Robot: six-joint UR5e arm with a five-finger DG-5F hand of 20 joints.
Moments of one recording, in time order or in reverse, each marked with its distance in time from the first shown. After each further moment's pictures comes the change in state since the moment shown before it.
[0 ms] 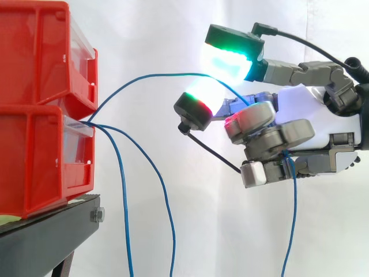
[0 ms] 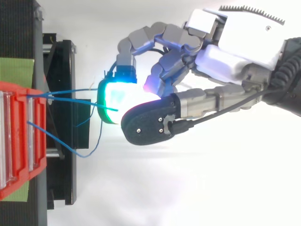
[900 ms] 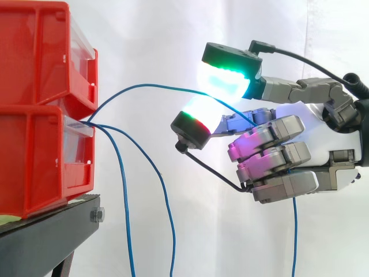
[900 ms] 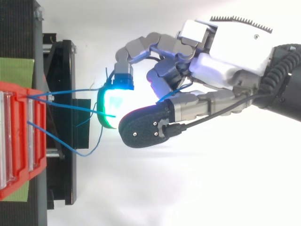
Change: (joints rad) arm 0.003 -0.022 -0.001 0.000 -0.010 0.022
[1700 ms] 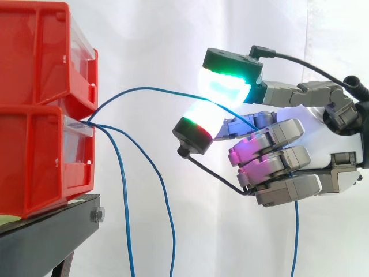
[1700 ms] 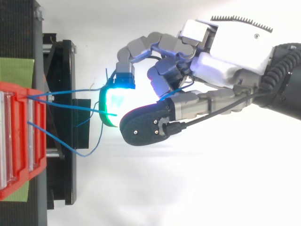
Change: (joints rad) arm -0.002 0.000 0.000 -0.014 0.001 -0.001
